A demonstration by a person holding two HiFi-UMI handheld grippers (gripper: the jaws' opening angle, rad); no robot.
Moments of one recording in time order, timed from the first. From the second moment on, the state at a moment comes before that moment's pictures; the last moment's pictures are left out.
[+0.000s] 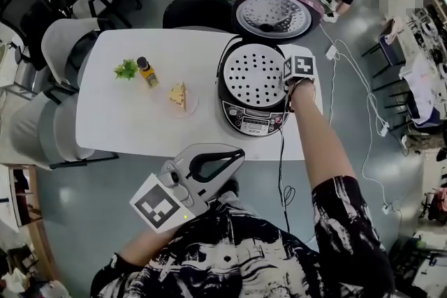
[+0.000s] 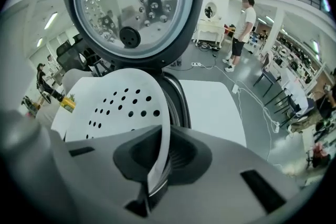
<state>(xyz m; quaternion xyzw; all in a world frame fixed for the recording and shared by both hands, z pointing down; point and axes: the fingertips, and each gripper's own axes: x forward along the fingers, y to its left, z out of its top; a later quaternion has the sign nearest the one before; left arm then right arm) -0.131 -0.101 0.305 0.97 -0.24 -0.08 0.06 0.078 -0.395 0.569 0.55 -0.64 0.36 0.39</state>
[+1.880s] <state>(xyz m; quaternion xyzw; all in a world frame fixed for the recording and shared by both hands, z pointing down) -0.056 -0.135 0.278 0.98 -0.21 -0.05 0.03 0.043 -0.177 0.255 0.44 -0.90 -0.05 -0.01</state>
